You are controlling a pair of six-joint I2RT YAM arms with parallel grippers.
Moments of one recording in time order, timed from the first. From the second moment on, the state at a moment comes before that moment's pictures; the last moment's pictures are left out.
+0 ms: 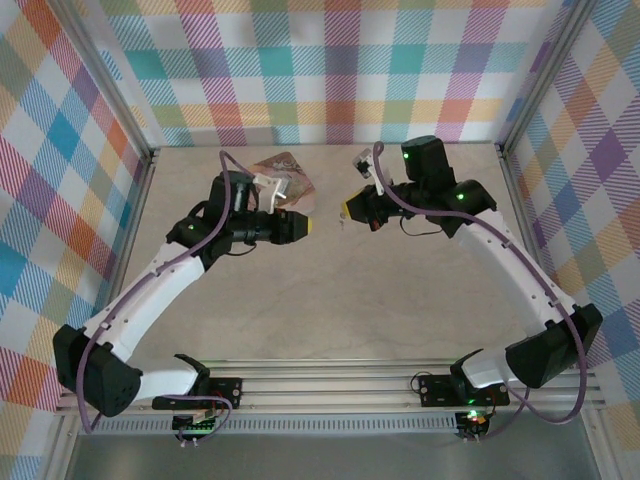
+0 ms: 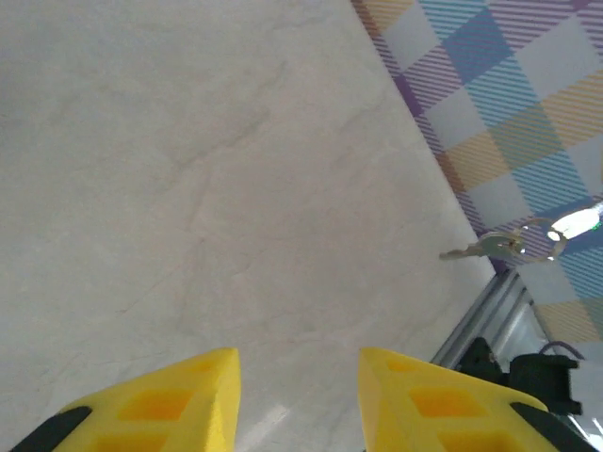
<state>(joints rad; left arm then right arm) -0.50 1.25 1.16 -0.44 0.56 -0.43 0.51 1.40 1.52 -0.77 -0.67 -0.05</state>
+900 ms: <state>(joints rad) -0.50 1.27 1.02 0.26 0.86 -0.83 0.47 1.42 1.47 -0.53 -1.00 0.18</state>
